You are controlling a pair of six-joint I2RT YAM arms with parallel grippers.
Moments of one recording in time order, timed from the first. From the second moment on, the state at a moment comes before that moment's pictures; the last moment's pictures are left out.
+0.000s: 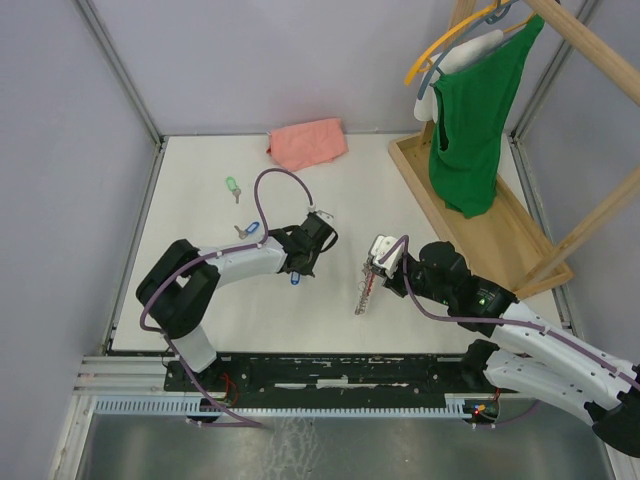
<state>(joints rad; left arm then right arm) -0.78 1.70 1.00 -0.40 -0.34 -0.26 0.84 0.81 0.64 -0.25 -0.11 -0.33</state>
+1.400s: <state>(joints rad) -0.77 1.75 1.06 -0.49 -0.36 -0.13 0.84 0.81 0.64 -0.25 -0.13 -0.33</state>
